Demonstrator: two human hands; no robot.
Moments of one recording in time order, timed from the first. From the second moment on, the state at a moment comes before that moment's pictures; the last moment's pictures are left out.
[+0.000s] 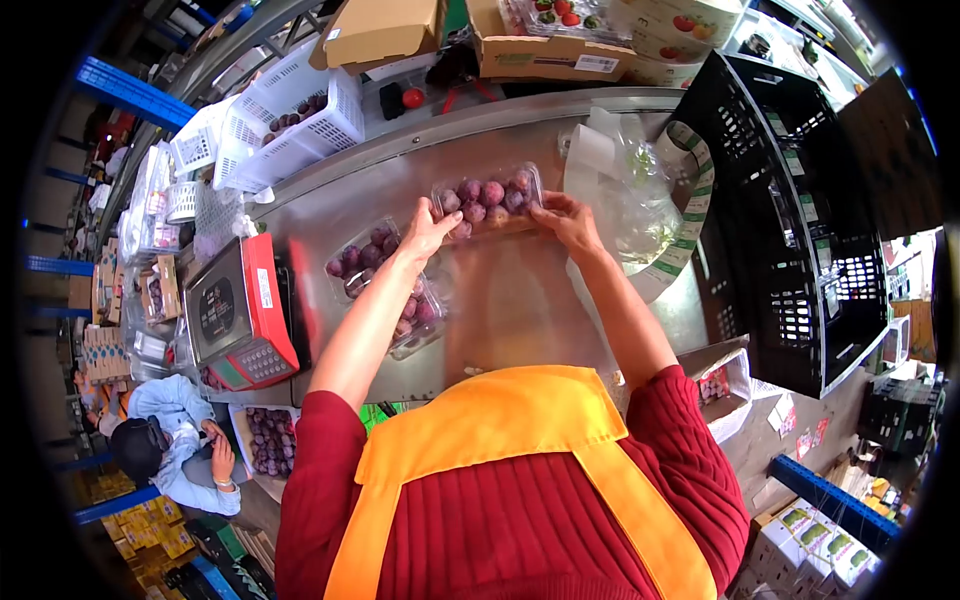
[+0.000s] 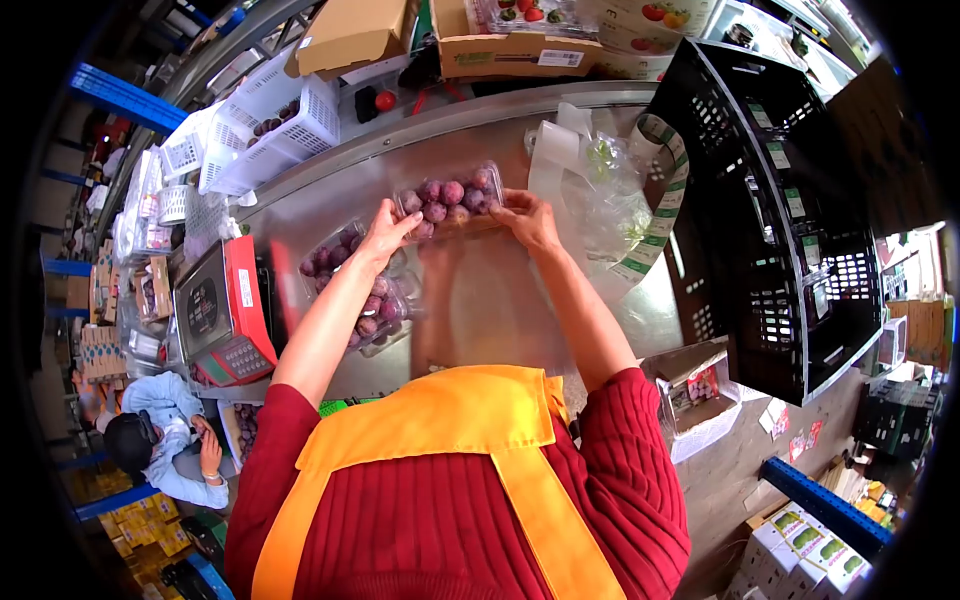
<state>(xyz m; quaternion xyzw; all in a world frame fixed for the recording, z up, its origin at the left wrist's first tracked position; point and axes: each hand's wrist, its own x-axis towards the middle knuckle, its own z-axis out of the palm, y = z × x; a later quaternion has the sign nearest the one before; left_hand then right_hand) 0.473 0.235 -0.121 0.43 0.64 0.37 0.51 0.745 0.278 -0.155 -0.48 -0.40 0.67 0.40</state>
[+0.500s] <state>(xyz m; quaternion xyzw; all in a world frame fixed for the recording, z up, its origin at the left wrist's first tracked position) 0.437 0.109 0.008 0.39 0.56 0.35 0.65 0.741 0.186 -0.038 -0.34 -0.43 0.74 0.38</state>
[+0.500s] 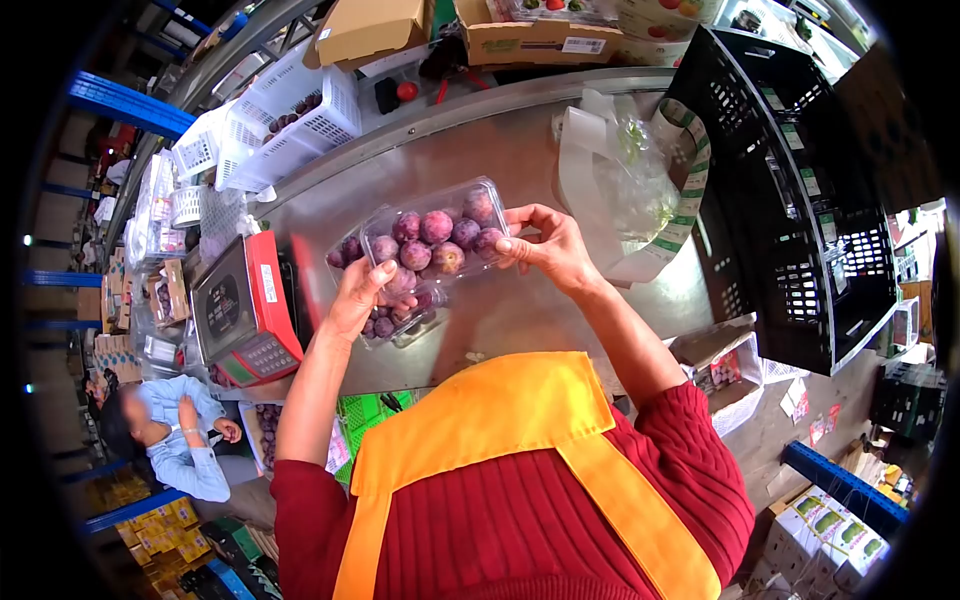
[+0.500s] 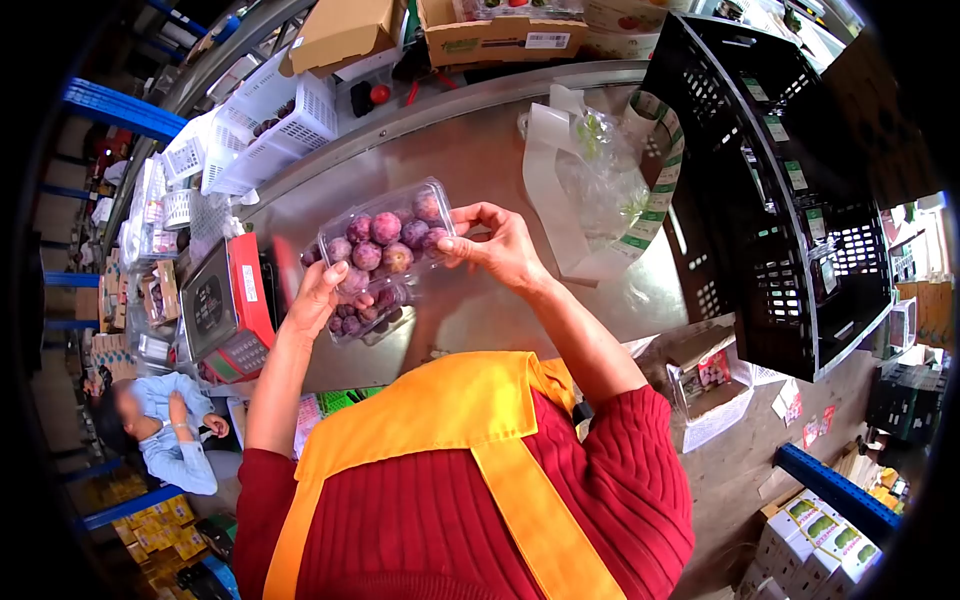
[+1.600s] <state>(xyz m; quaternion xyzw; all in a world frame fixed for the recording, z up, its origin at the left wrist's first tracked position) 0.464 0.076 -0.088 0.39 0.34 0.43 0.74 0.743 0.142 0.028 -0.35 -0.68 0.43 0.49</state>
